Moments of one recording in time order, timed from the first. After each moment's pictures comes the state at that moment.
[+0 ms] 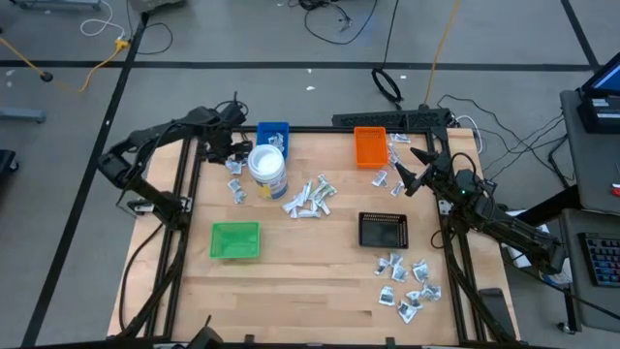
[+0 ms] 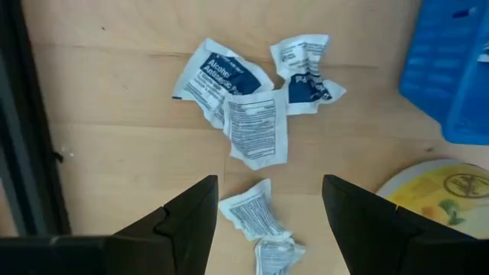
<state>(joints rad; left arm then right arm) 0.91 1.52 1.00 -1.00 0.08 -0.74 -0.57 0.05 0.01 0.08 0.16 0.17</state>
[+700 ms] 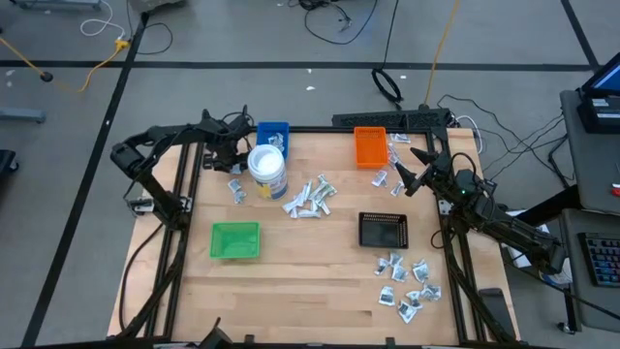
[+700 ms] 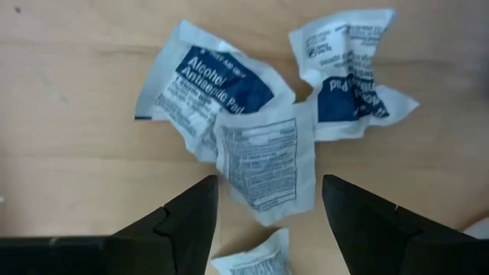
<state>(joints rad) 0.88 1.64 0.89 -0.81 0.07 -0.73 -0.57 0.05 0.01 0.08 0.16 0.17</state>
